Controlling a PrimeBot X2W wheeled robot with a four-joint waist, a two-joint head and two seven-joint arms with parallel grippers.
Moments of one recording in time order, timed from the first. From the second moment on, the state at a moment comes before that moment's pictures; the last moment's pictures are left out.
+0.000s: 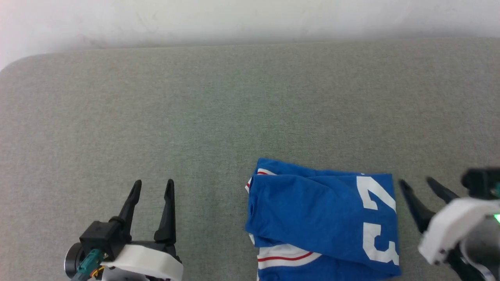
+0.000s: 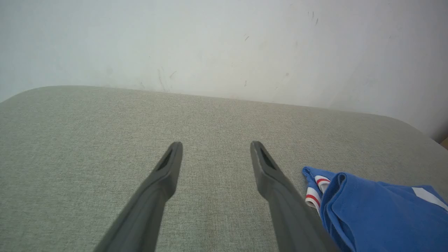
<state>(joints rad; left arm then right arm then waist) 0.00 0.44 -0.44 -0.13 -0.58 0.34 -0.26 -0.01 -0.15 -0.07 -0.18 0.34 0.13 0.53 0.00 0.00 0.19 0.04</state>
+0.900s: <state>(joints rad) -0.01 0.45 -0.46 -0.15 -0.56 0.34 -0.22 0.02 -0.08 -0.08 0.06 0.41 0.13 0.55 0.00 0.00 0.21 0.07</state>
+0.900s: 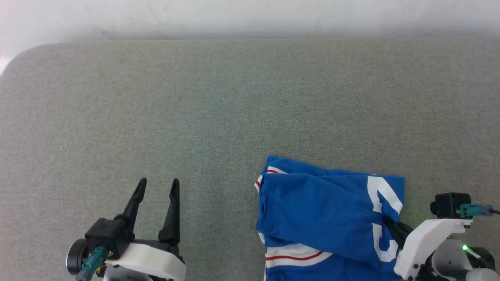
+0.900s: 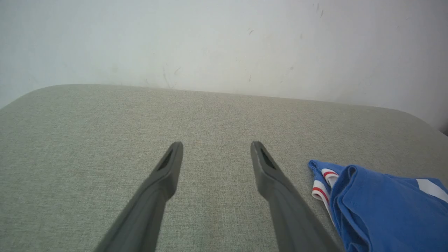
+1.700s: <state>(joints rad) -0.16 0.51 -0.46 -0.23 -0.47 0.37 -0.17 -0.32 -0.40 0.00 0.07 0.37 0.13 0.53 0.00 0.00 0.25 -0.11</state>
